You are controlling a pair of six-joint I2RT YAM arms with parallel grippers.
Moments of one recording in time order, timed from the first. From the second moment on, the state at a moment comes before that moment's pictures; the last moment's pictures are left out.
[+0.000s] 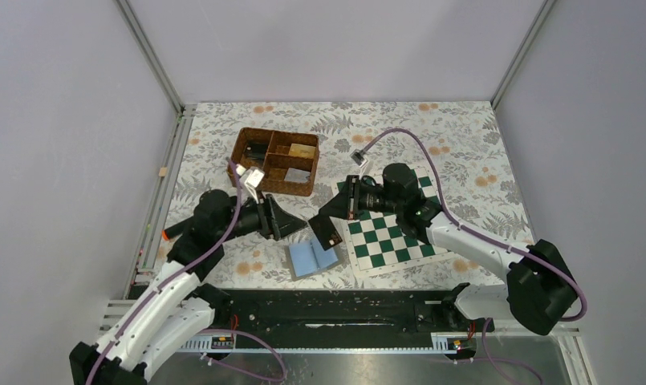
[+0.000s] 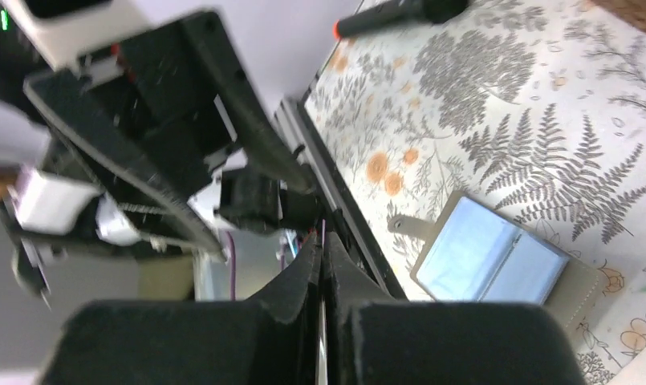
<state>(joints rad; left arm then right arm) -0.48 0.73 0.60 -0.19 0.63 -0.60 0.71 1.29 0.80 0.22 -0.67 0.73</state>
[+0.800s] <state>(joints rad) -0.46 0.86 0.35 0.47 0.64 -1.01 0.70 1.25 0.56 0.77 -0.22 1.27</state>
